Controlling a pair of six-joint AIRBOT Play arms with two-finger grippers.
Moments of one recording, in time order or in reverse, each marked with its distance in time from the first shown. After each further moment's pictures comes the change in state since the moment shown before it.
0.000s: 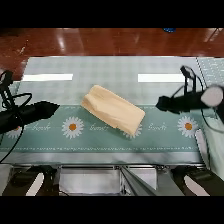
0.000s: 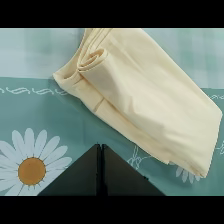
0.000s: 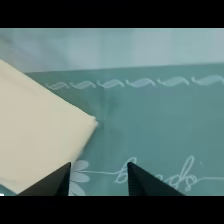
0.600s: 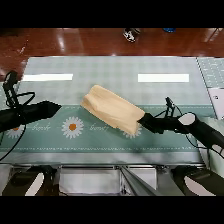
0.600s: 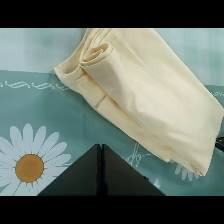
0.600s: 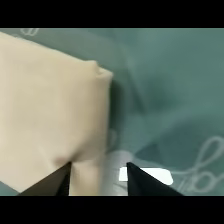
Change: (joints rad) left arm 0.001 -0.053 0.000 -0.019 0.000 -0.001; right arm 0.067 -0.186 -0.325 0.666 -0.337 -0.285
